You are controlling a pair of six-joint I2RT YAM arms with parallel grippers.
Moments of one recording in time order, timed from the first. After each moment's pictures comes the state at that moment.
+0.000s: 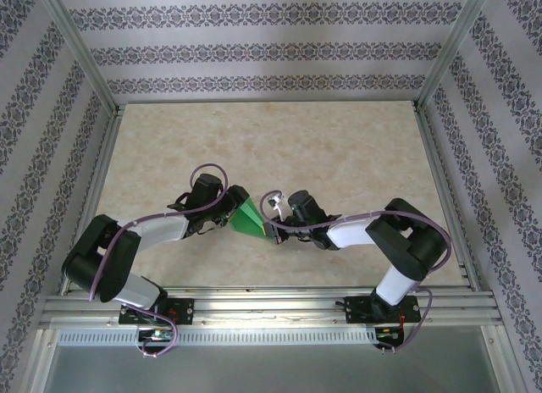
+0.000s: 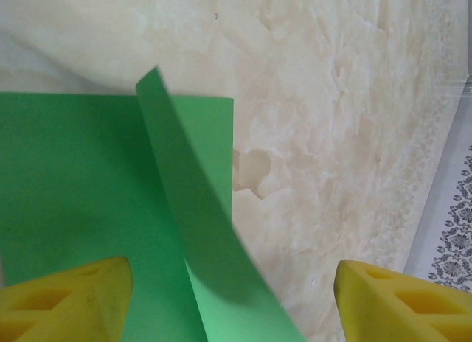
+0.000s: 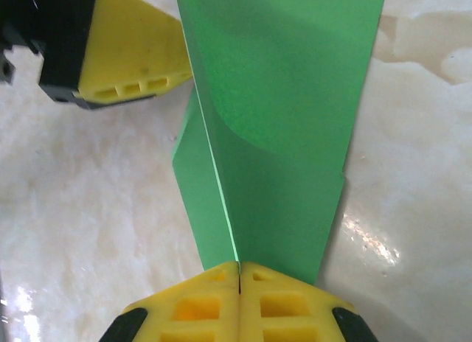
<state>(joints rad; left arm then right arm) -0.46 1.47 0.61 0.12 0.21 -1.24 0.77 1.66 0.56 0.42 -0.38 0.36</state>
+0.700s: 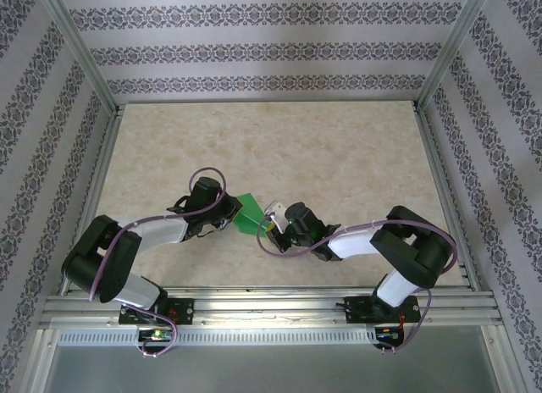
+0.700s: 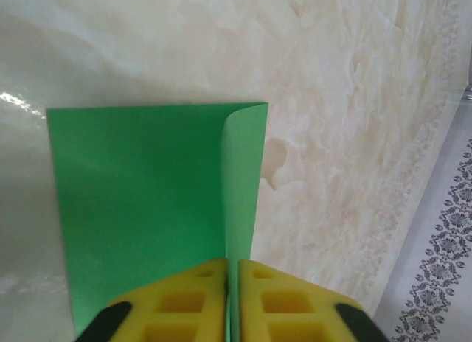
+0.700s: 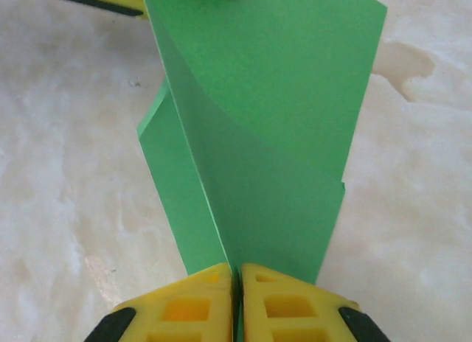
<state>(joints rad) -0.46 1.46 0.56 0.15 0.23 -1.30 0.86 1.61 0.50 0.42 -0.13 0.08</state>
